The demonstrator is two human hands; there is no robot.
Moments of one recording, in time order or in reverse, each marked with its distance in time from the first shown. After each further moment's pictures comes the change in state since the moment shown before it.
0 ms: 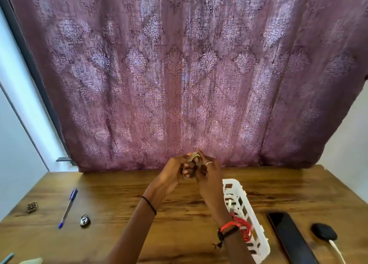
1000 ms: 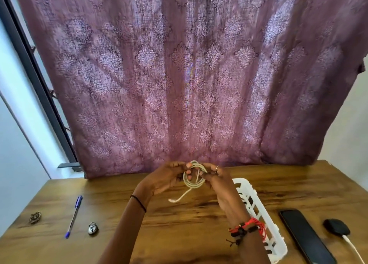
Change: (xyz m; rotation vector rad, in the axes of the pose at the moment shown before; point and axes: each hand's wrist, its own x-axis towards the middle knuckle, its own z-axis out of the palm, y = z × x) left_hand 0.000 0.000 -0.076 0.140 -0.118 -0.068; right_hand 0.000 -0.011 0.007 0.559 -0.175 0.473
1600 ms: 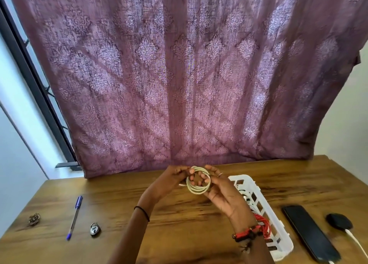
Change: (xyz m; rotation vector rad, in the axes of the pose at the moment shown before) left_hand 0.000 -0.021 -0.008 0.394 0.108 0.145; right_hand -0.004 0.013 0.009 0.788 -0.120 0.309
